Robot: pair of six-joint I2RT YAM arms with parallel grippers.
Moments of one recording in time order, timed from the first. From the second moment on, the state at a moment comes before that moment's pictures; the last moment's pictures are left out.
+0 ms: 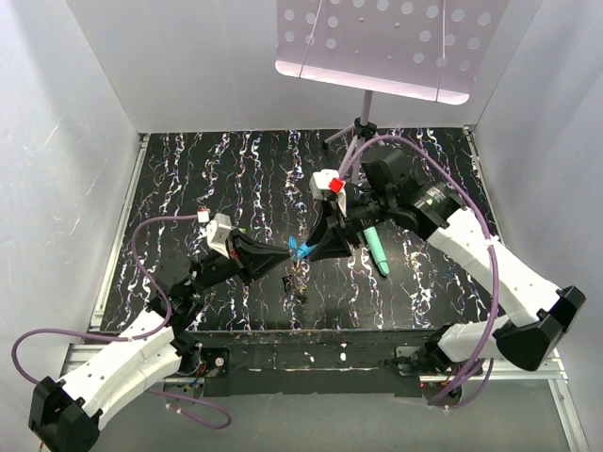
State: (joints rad) left arm -0.63 0.65 0.40 0.55 0.59 -0.50; right arm 0.76 1.35 1.52 -0.87 -1.04 -0.43
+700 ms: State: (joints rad) left arm -0.63 0.67 0.18 0.97 0.35 -0.65; right arm 0.88 1.23 1.21 -0.25 -0.63 -0.11
